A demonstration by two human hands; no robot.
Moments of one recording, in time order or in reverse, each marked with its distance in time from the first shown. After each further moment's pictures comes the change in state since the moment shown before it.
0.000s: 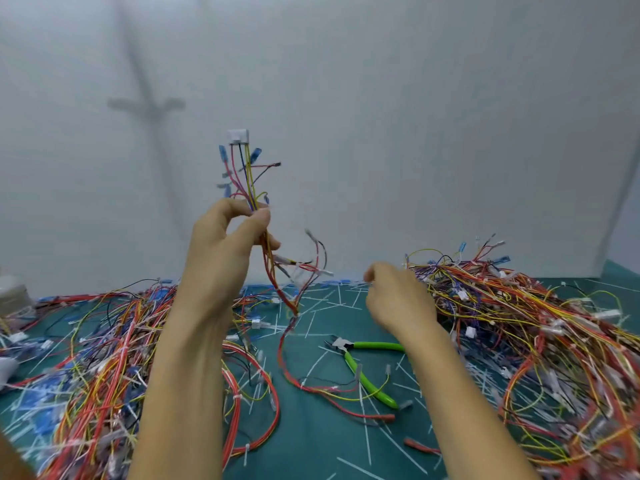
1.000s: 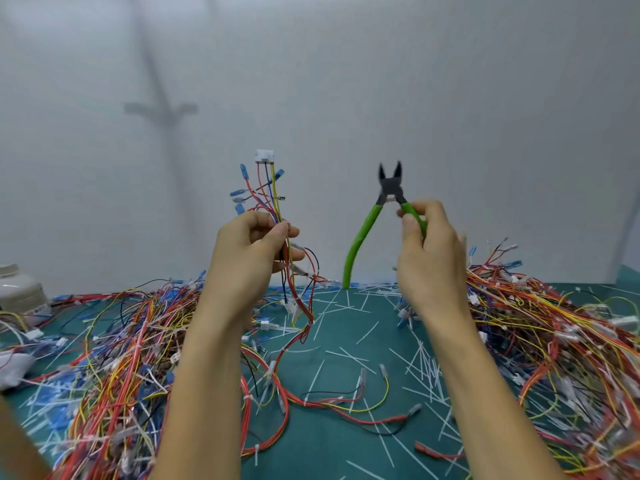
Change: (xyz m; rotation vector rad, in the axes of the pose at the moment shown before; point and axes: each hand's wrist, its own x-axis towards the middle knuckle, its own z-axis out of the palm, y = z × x) left_hand -0.002 -0.003 0.002 0.074 -0.077 -0.085; right_hand -0.011 -0.018 -0.035 0.643 0.552 -0.141
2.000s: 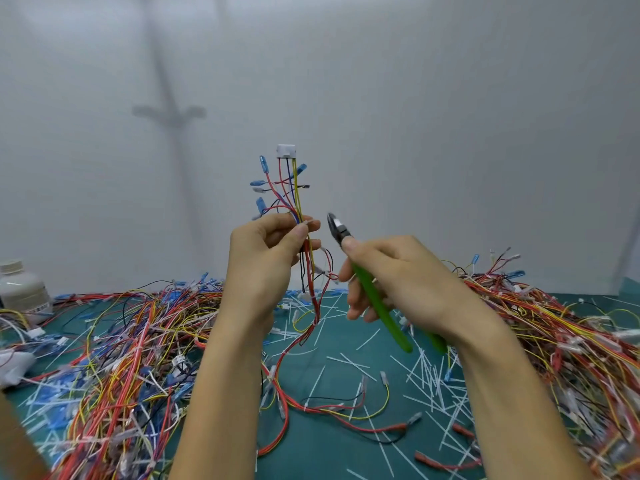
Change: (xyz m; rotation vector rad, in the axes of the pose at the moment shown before) left_hand -0.004 0.004 0.016 -0.156 0.031 0.023; right_hand -0.007 -0.035 -0.020 0.221 -0.767 0.137
